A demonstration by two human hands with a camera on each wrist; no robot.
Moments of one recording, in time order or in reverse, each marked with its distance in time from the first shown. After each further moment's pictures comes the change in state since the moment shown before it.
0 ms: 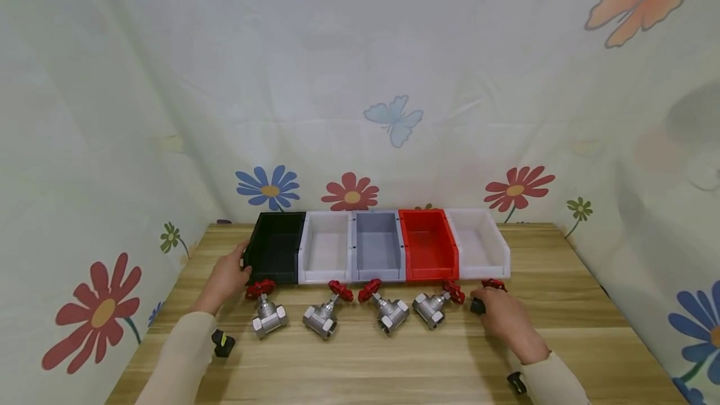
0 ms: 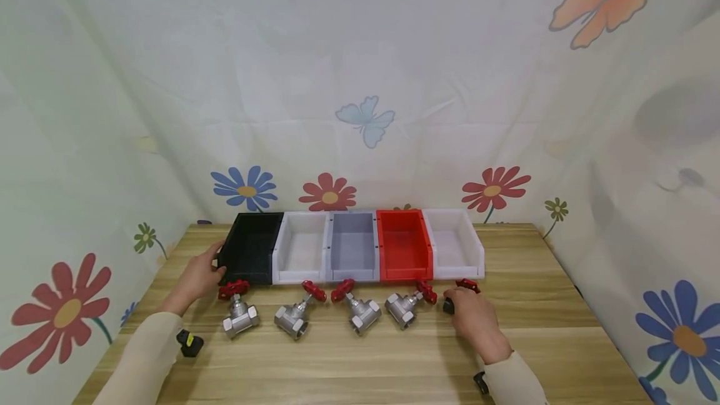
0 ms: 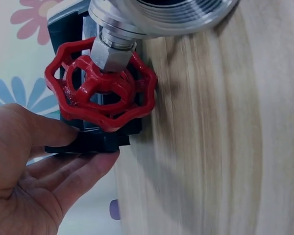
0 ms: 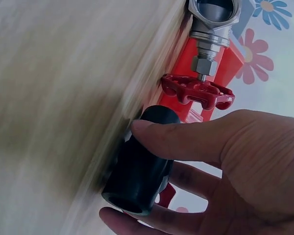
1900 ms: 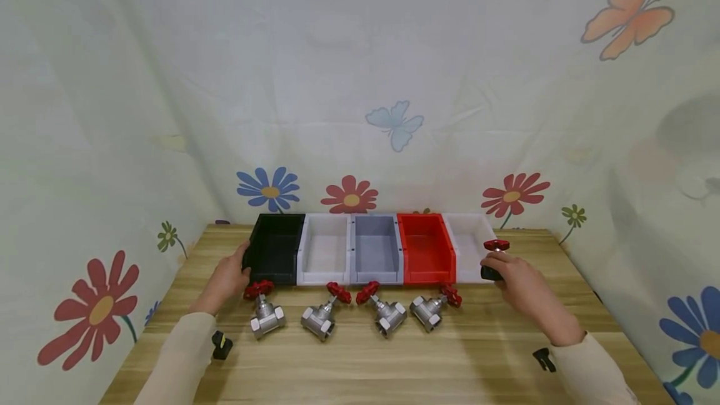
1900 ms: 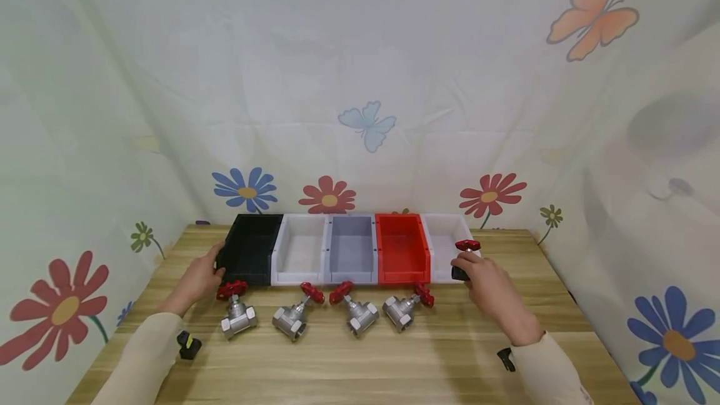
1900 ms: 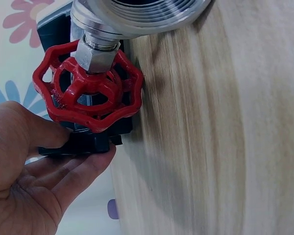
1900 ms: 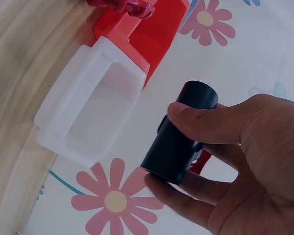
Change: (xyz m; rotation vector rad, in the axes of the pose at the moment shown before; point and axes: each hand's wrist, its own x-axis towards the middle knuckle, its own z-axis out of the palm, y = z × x) left_hand -0.001 0.000 0.008 0.044 -0.023 0.000; right_hand 0.013 0.006 -0.081 -0.078 0.164 -0.219
